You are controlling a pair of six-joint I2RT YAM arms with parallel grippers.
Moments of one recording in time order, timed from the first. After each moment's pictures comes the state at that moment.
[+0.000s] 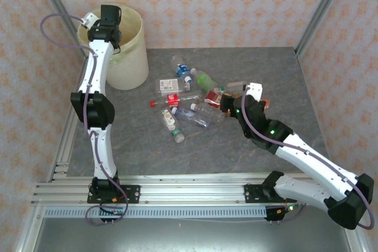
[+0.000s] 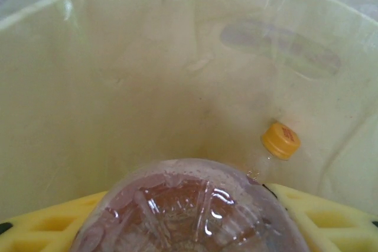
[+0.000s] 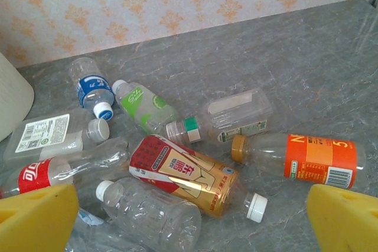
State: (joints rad) left arm 0.04 2.24 2.46 -0.97 -0.58 -0.85; right arm 0.75 0.97 0.87 -0.48 0.62 0.57
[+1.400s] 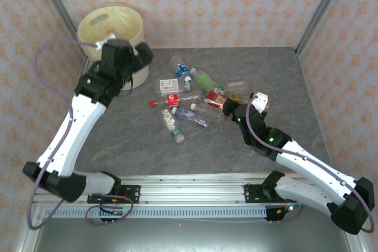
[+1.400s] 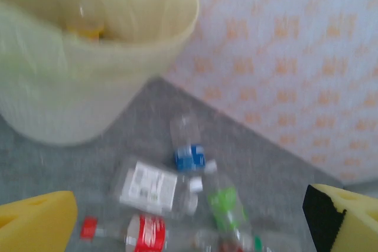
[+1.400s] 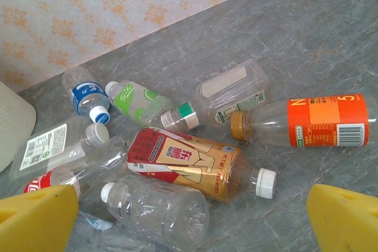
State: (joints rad) left arm -0.35 1.29 1.54 -0.79 -0.30 -0.81; right arm 0.75 0.90 0.71 -0.37 0.66 0.78
